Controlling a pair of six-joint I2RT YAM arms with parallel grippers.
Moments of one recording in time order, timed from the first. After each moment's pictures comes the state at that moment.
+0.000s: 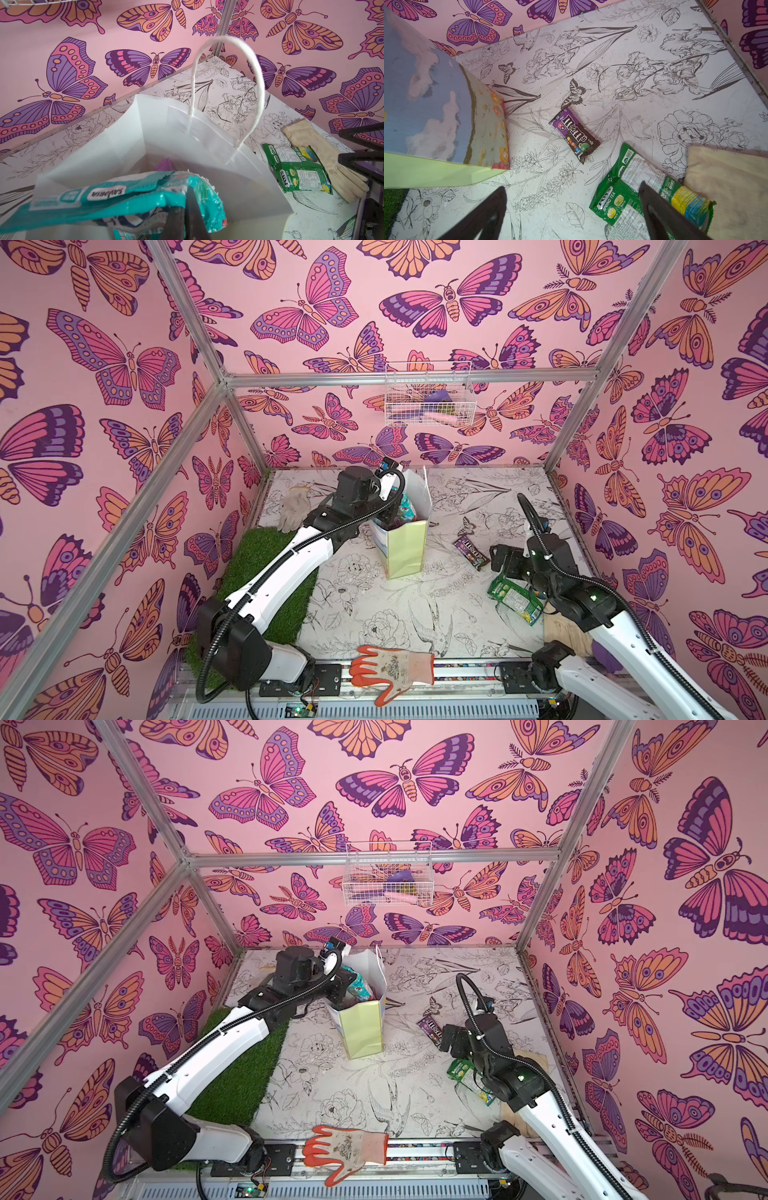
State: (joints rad) left arm -0.53 1.42 1.31 -0.34 0.23 0.00; right arm 0.48 0.75 0.80 -0.74 0.25 0.55
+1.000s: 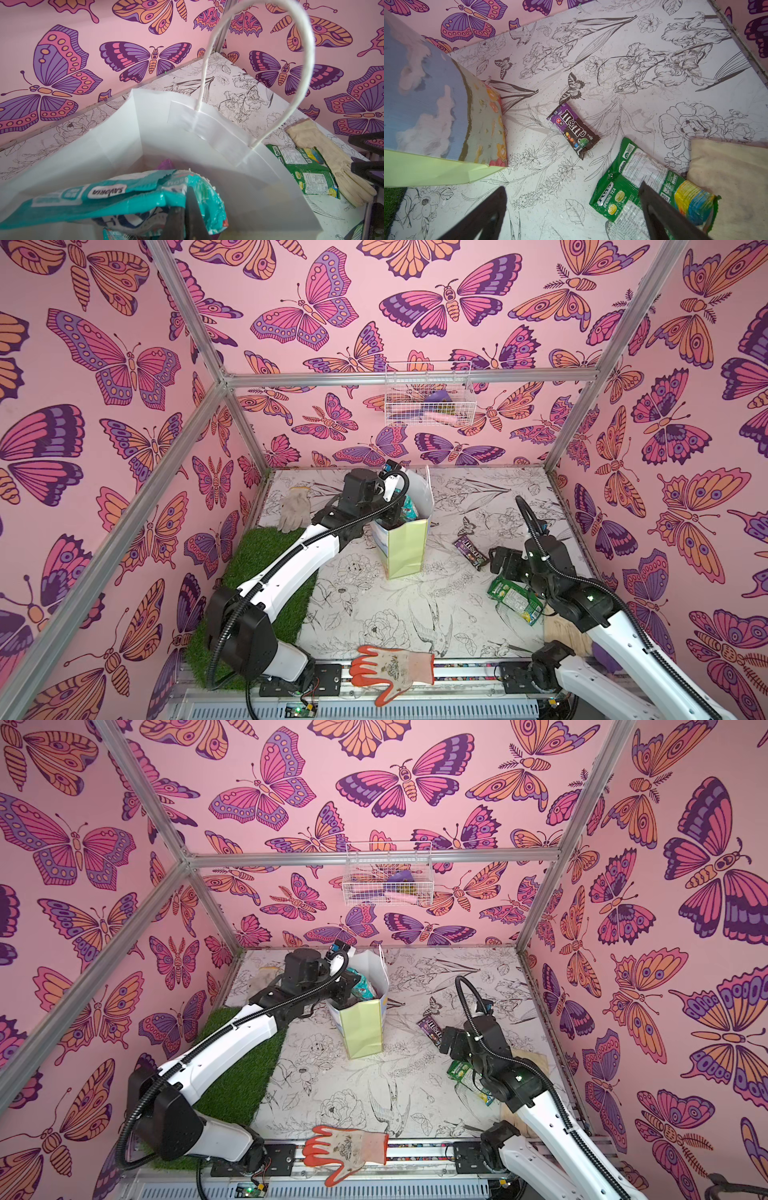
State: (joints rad) left arm -0.53 1.47 1.27 -0.27 0.24 -0.01; right arm 0.48 0.75 0.78 -0.74 0.24 0.58
